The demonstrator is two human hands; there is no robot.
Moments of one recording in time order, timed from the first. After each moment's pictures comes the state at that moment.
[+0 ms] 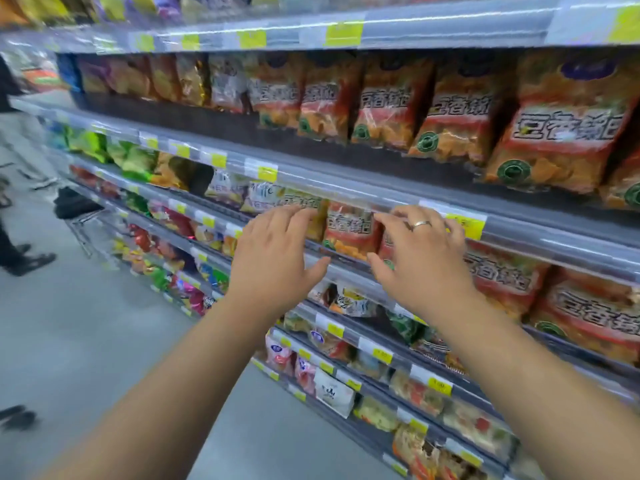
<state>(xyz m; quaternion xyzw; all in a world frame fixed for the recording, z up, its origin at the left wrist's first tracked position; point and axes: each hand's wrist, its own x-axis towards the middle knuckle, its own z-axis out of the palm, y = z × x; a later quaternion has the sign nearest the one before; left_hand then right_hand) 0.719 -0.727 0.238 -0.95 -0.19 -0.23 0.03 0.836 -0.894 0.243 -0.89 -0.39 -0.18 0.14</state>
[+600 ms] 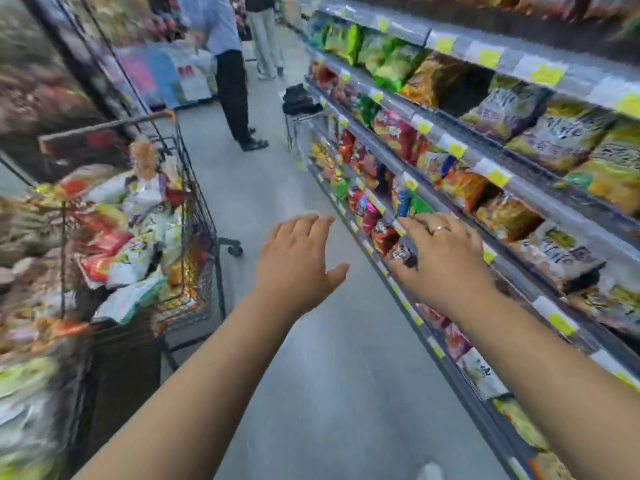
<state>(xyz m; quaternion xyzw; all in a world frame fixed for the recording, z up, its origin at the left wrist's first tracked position) 0.370 -0.597 0.168 -0.87 -0.49 -0.12 0.01 0.568 -0.663 0.169 -0.77 -0.63 -0.03 0.11</state>
